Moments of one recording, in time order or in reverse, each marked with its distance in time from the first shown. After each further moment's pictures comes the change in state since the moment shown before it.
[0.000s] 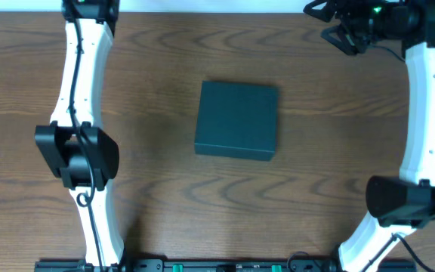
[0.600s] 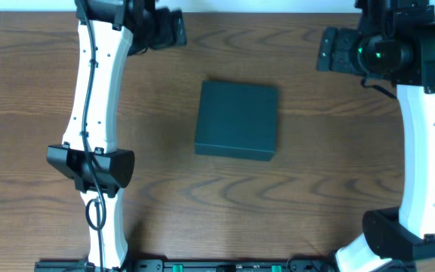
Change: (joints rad) left arm -0.144 -0.032 0.235 -1.494 -1.026 1.479; right arm 0.185 -0.161 -0.001 -0.288 0.761 -0.394
